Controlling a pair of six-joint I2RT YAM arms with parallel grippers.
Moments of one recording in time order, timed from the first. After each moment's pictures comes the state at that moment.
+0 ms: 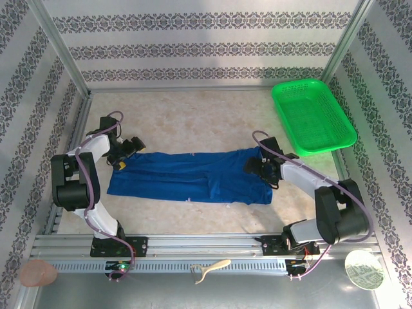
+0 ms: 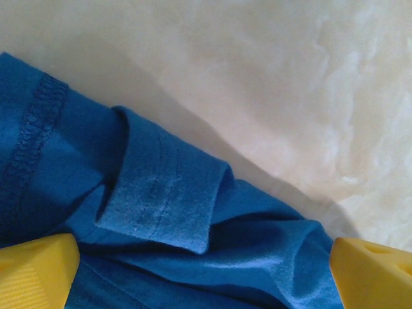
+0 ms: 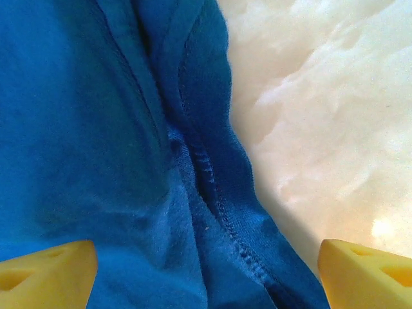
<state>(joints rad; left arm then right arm) 0.16 1.71 1.05 -0.63 0.28 -0.56 0.28 1.42 0.69 -0.47 -0.06 0.68</state>
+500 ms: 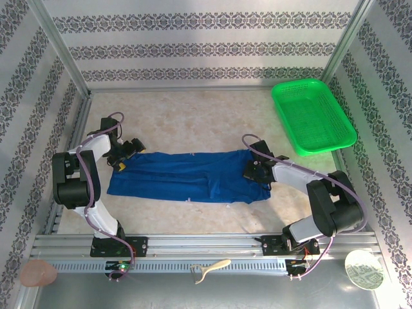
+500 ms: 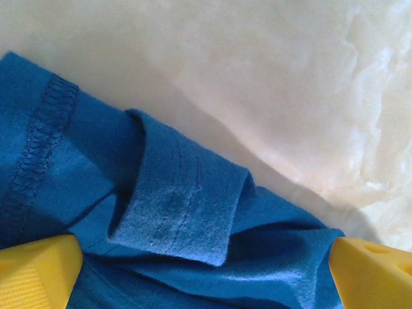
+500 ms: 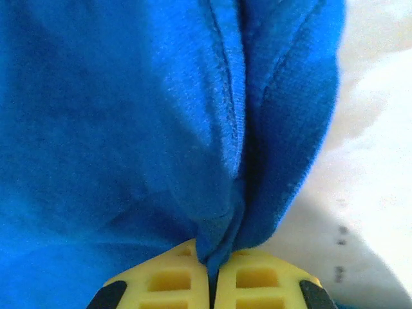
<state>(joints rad) 0.16 1.74 1.05 -0.63 0.27 -0.55 0.37 1.47 0.67 -0.36 -0.05 0.73</state>
